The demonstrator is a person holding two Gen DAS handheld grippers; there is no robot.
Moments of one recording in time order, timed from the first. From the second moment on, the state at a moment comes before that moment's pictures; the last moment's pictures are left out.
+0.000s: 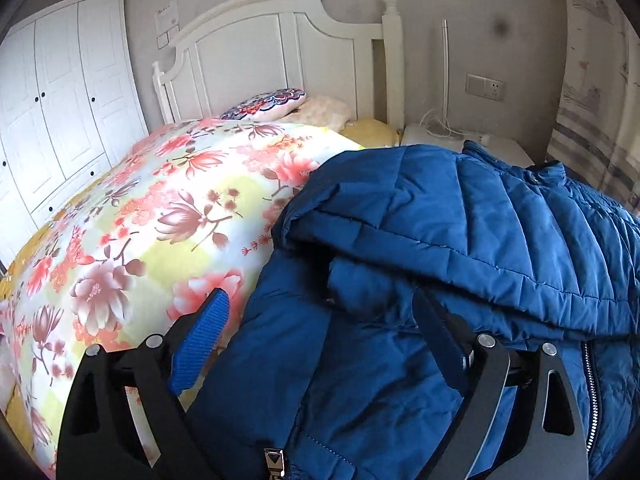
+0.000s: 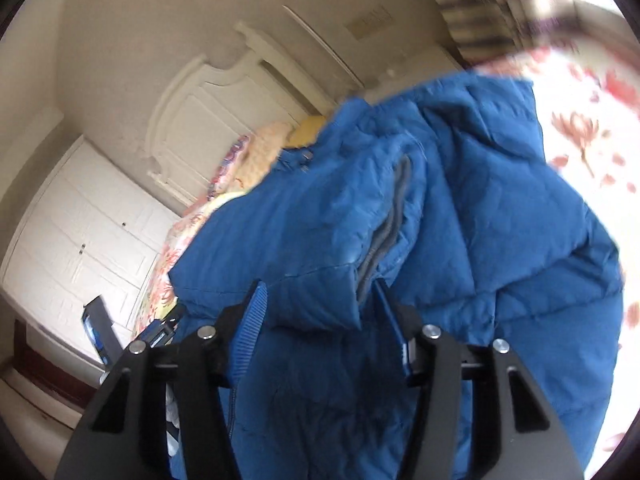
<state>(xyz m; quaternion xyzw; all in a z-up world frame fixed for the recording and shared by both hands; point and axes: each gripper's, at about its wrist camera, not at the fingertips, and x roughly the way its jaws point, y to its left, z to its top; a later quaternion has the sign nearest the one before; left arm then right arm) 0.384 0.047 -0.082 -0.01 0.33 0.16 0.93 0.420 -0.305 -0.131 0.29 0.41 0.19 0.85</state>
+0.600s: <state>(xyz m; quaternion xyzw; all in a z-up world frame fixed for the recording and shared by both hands) 0.385 0.060 -0.082 -0.05 0.33 0.17 0.93 0.438 -0.298 -0.099 0.23 0.35 0.21 0.88</state>
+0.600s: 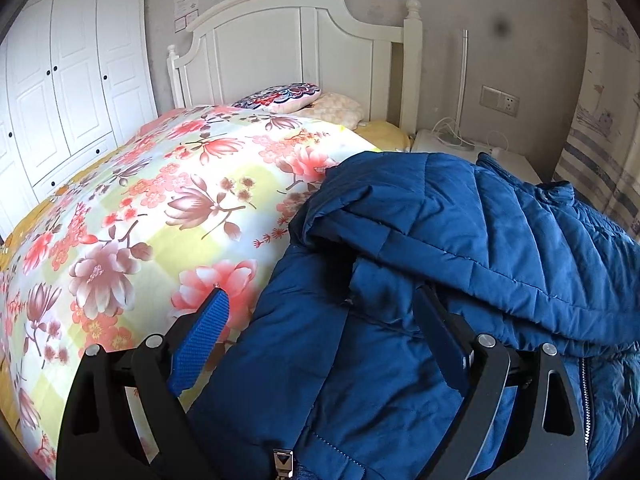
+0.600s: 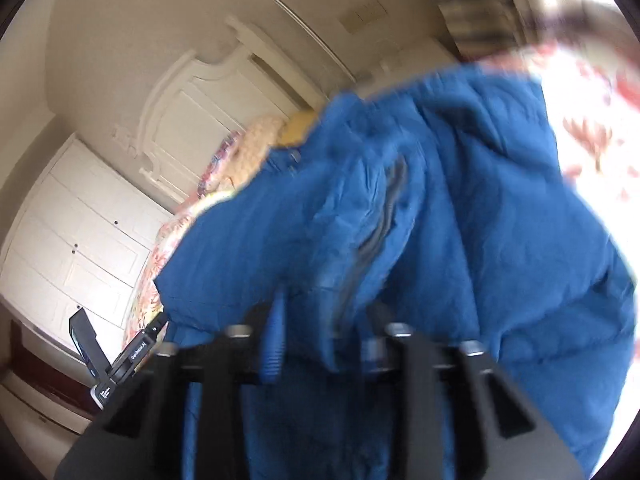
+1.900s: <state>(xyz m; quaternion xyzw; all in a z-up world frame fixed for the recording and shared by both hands) 0.387 0.059 -0.083 -0.05 0.34 0.18 0.92 0.397 -0.326 -0.062 0.11 0.28 0.12 0.95</state>
